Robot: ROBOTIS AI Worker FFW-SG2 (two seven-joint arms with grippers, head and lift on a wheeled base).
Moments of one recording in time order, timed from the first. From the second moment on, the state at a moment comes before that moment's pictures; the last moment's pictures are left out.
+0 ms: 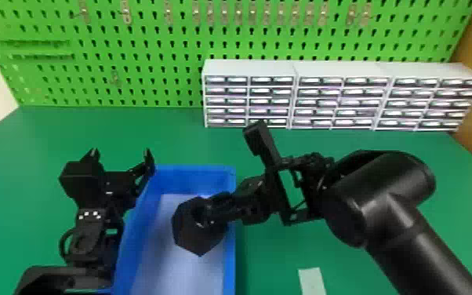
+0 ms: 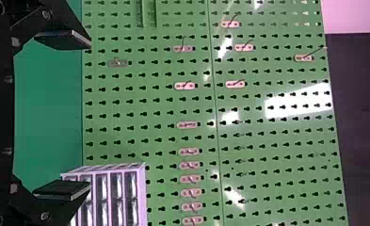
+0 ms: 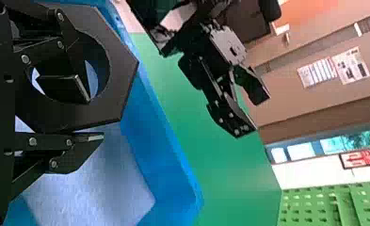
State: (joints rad) left arm 0.10 0.00 0.03 -1.77 -0.07 -0.06 0.05; right arm -0.46 -0.20 0.52 -1.73 -0.32 1.03 0.79
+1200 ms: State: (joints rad) left arm 0.09 0.00 0.04 -1.77 -0.07 -0.06 0.05; right arm -0.47 -0.20 0.53 -1.68 -0.36 1.01 0.79
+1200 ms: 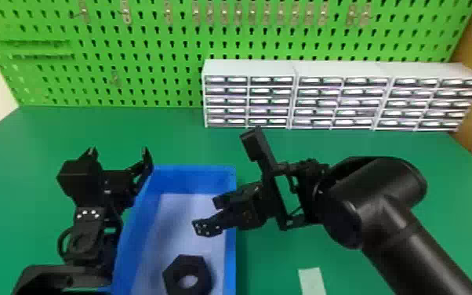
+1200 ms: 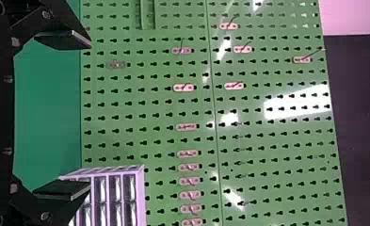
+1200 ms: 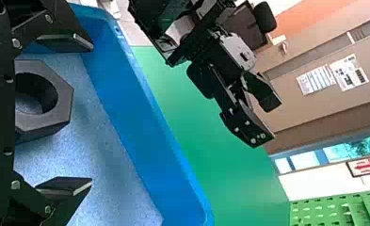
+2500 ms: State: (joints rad) left arm 0.10 0.00 0.04 -1.77 -0.07 -0.07 0.05; right arm -0.36 -0.14 0.03 -1.80 -0.10 0.95 0.78
